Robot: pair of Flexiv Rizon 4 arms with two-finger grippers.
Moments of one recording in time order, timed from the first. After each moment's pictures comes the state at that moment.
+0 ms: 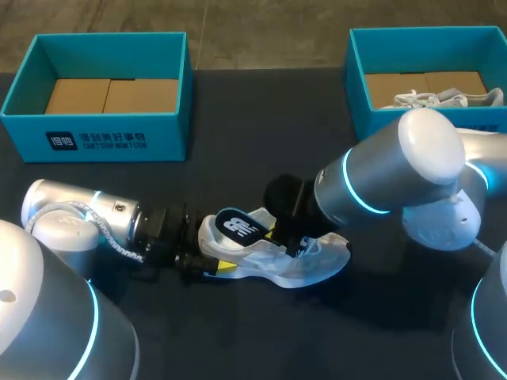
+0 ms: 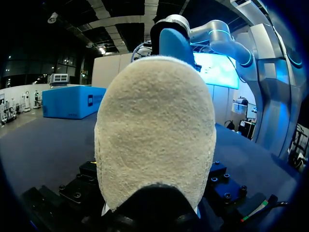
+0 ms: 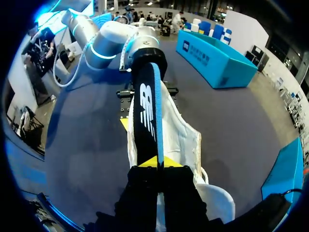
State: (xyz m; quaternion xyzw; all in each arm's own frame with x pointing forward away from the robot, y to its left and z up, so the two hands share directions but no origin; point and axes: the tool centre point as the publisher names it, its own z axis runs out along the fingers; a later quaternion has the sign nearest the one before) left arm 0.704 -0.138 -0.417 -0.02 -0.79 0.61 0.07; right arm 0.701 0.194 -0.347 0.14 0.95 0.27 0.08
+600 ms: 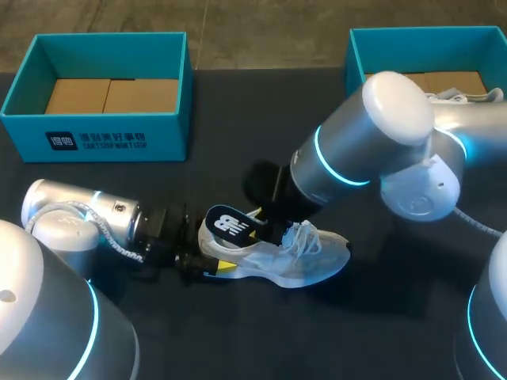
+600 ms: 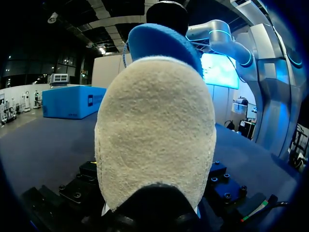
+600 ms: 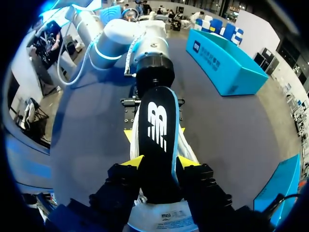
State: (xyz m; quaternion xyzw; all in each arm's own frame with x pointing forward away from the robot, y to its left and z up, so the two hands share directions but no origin) left arm 0.705 -0.138 -0.417 -0.02 -0.79 0.61 0.07; right arm 0.708 0.217 -0.330 0.11 0.96 0.24 0.06
